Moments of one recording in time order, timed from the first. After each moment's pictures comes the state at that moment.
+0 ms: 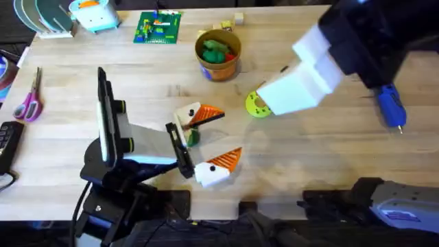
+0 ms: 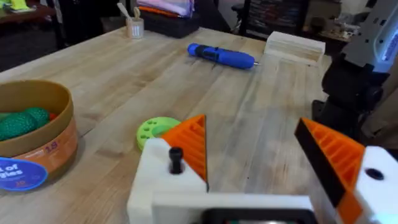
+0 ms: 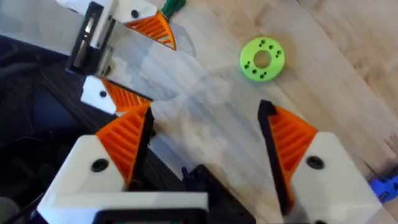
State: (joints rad) left arm -0.28 0.01 0.01 -0.07 0.89 -0.04; right arm 0.81 1.41 1.94 -1.61 -0.06 0.03
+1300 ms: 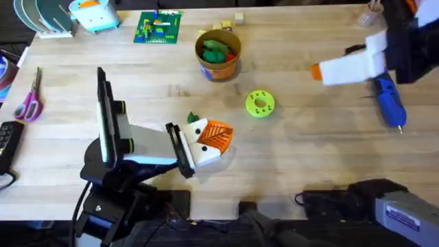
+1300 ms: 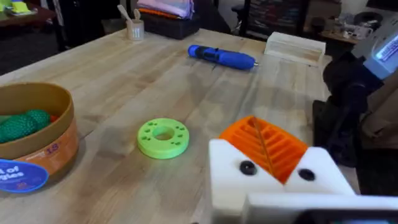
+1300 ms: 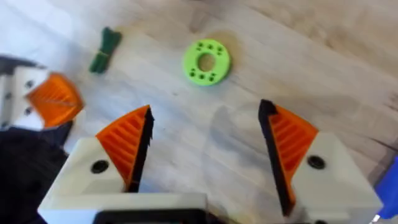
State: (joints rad) left arm -0.28 0.01 0.01 -0.07 0.89 -0.03; right arm 0.15 1.08 1.36 -1.27 -0.35 -0.20
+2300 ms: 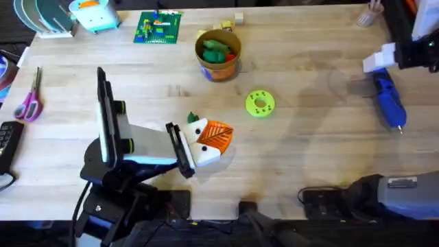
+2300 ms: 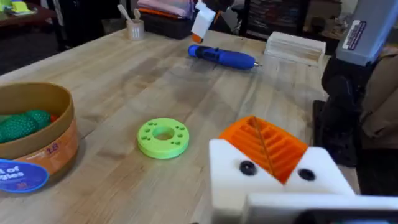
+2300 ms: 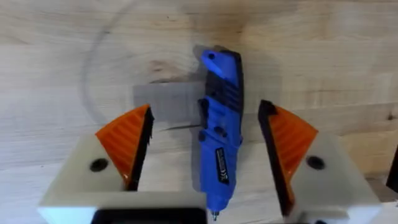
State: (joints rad) left arm -0.28 0.01 0.01 -0.07 0.89 -0.03; right arm -0.44 1.62 1.24 -0.77 0.02 -0.47
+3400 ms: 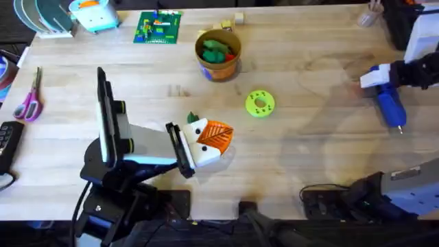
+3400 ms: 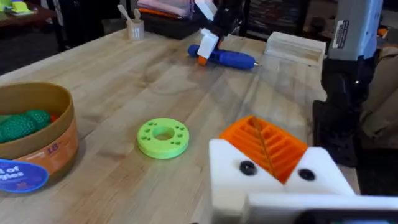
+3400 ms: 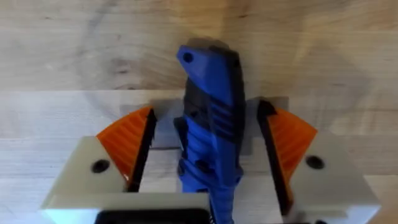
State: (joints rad) left arm -0.28 0.01 0.01 -0.07 0.89 -0.03; right arm -0.60 1.86 1.24 -0.70 -0.15 -0.58
